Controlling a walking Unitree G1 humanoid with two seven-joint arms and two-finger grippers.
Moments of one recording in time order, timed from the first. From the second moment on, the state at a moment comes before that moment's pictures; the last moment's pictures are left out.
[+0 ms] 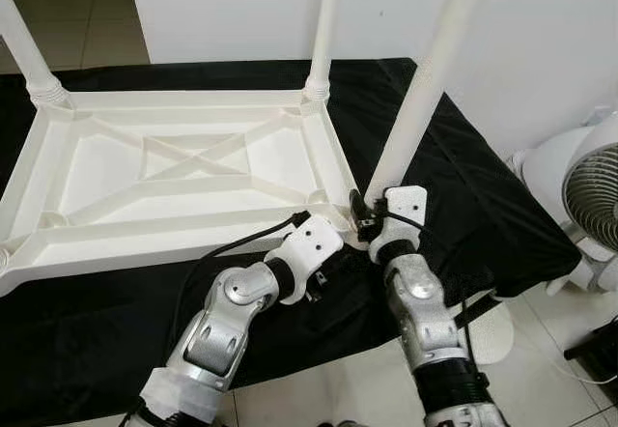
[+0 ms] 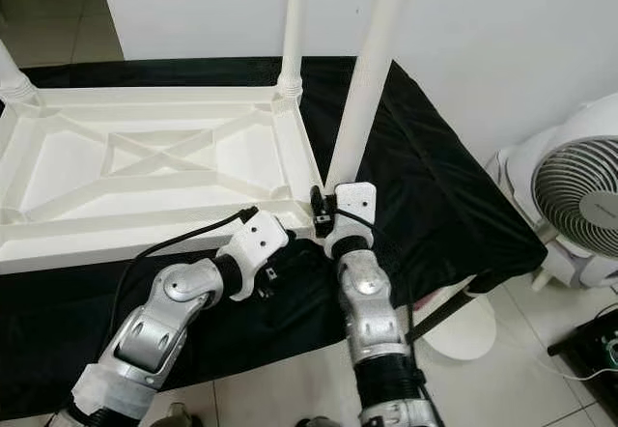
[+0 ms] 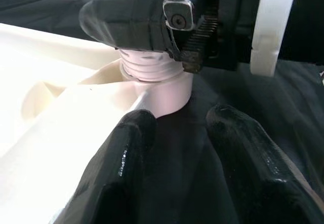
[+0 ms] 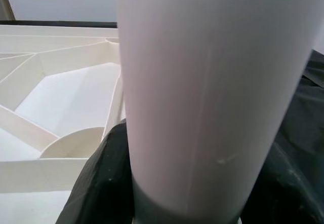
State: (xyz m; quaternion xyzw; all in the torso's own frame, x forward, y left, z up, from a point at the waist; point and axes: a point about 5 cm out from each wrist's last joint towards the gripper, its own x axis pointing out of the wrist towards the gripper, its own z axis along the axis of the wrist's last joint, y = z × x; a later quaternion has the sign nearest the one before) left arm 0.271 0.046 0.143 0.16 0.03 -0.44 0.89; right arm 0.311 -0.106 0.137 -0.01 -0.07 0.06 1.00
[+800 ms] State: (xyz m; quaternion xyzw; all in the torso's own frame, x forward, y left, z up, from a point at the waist) left arm 0.265 0.050 0.140 0.16 0.03 -0.43 0.89; right arm 0.301 -0.166 0.145 -0.09 -0.03 0.32 0.94
